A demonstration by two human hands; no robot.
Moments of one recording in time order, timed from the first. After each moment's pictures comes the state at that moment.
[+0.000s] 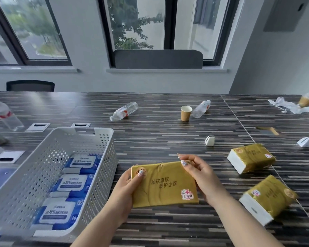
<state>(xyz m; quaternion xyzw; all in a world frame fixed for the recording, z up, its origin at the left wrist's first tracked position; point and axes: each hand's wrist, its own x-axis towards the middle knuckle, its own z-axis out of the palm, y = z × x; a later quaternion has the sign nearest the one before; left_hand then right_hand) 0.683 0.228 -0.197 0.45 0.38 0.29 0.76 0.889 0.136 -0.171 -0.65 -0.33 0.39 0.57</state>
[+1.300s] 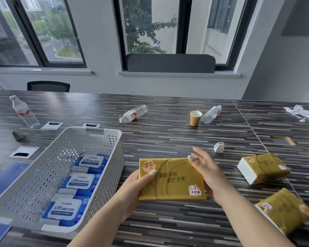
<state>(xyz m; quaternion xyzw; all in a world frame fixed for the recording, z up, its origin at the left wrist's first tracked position) 0.692 0.229 -0.163 0.48 0.35 0.21 0.77 0.906 0.152 -0.153 -0.65 -0.31 0.46 0.52</state>
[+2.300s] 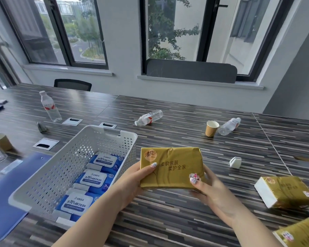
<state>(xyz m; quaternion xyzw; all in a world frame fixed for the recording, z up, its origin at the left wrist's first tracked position) 0.674 0.262 -0.145 0.47 0.37 0.25 0.76 0.896 0.159 -0.160 -0.55 -0.31 0.58 0.52</state>
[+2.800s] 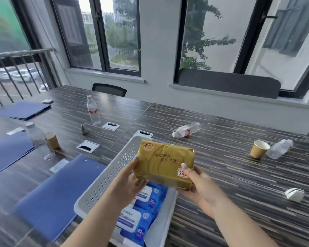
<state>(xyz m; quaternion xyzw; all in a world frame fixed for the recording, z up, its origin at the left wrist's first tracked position) 0.508 0.354 -0.147 0.19 0.38 0.43 0.80 0.714 0.303 -0.137 -0.53 -0.25 0.63 0.51</state>
